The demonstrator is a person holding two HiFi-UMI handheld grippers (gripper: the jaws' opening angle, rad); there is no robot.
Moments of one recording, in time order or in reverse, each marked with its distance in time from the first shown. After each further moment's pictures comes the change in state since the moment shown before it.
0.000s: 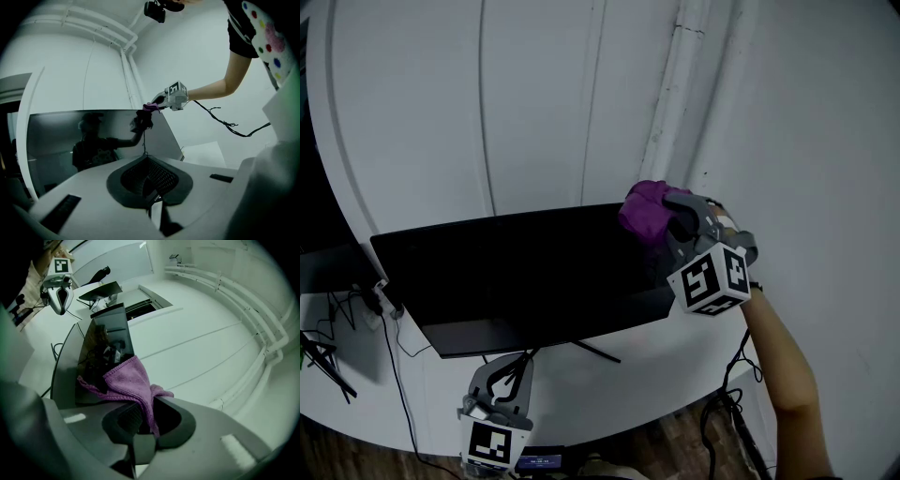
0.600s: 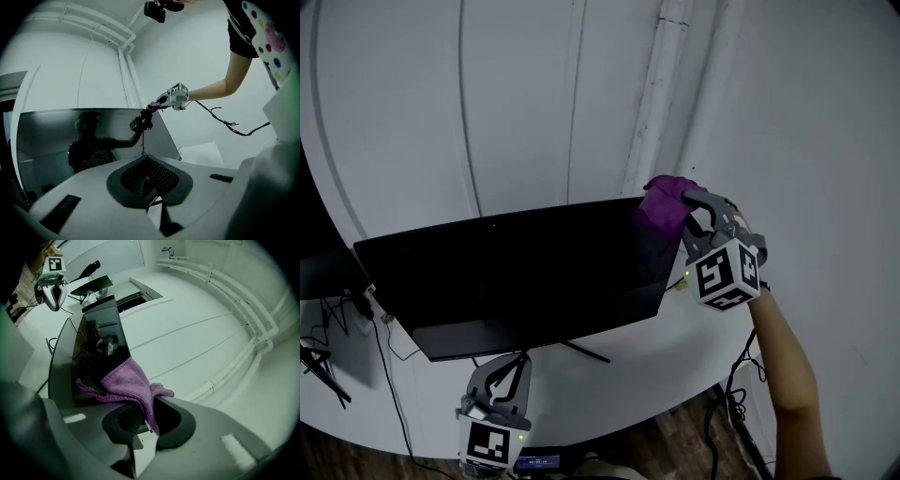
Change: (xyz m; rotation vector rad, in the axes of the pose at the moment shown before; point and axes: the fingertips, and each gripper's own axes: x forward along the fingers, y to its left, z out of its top) left arm 0.021 -0.020 0.004 -0.001 -0.001 -0.030; right arm -0.023 -0.025 -0.065 0.069 0.084 -0.074
